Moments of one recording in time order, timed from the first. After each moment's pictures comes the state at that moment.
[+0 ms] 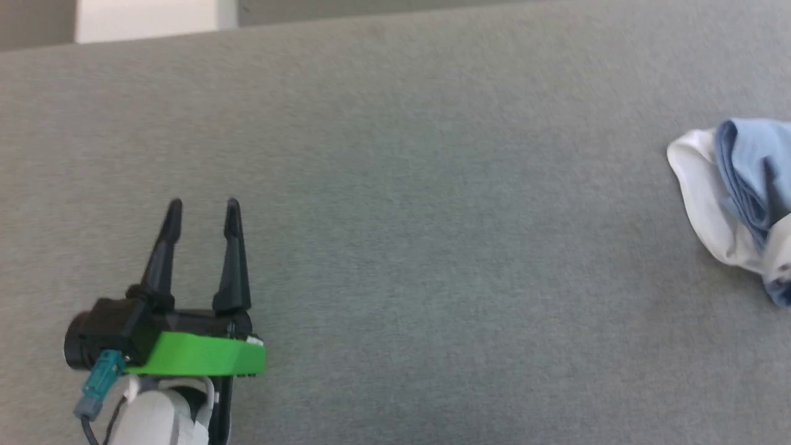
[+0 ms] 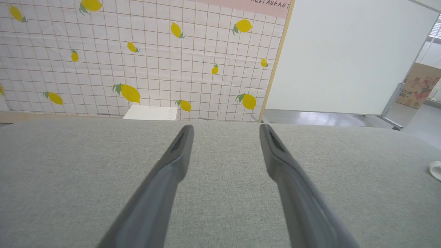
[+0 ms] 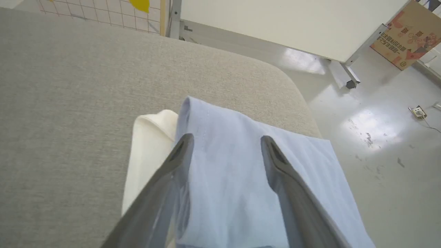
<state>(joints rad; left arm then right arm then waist) -0.08 0.19 -0.12 -0.17 -0.30 0.03 -0.24 -0.51 -0.45 -0.08 0.58 0.11 0.13 0.02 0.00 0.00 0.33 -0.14</state>
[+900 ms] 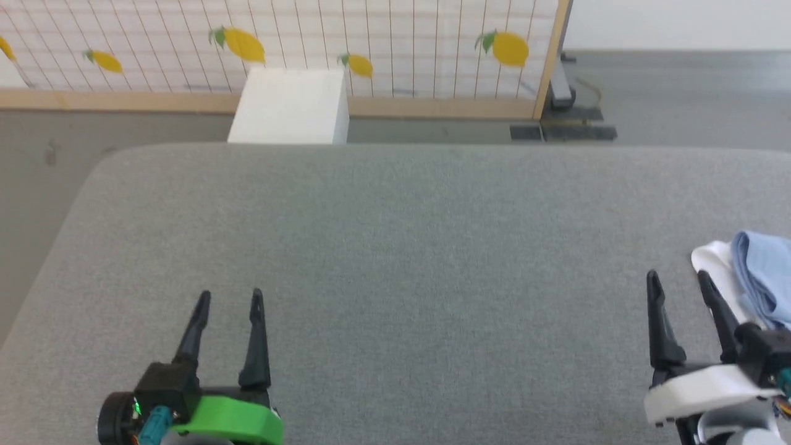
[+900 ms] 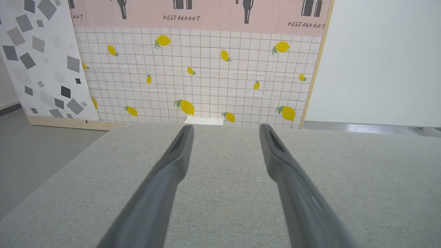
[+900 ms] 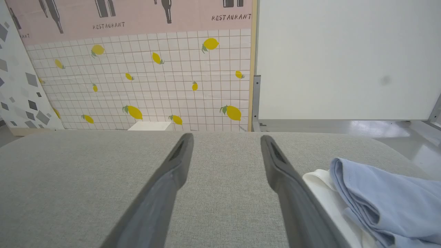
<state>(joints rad) 0.07 0.15 -0.13 -0.04 -0.22 0.05 -0.26 0.02 -0.05 -0.14 0.05 0.09 0.13 -0.16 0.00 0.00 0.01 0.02</state>
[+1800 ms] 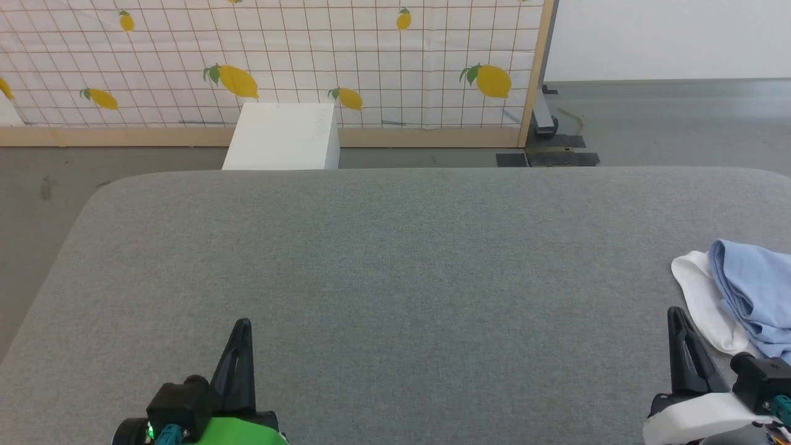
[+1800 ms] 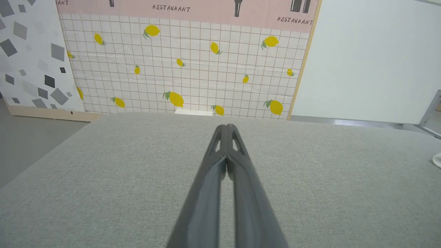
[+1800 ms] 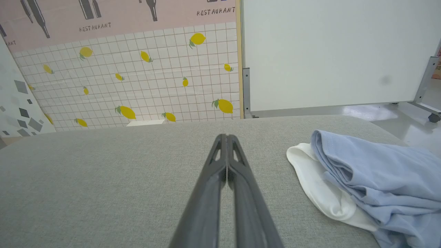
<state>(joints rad) 0.13 0.10 -0.11 -0.01 -0.21 0.01 -0.25 0.08 -0.05 -0.15 0.13 0.12 0.13 -0.20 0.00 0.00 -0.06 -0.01</state>
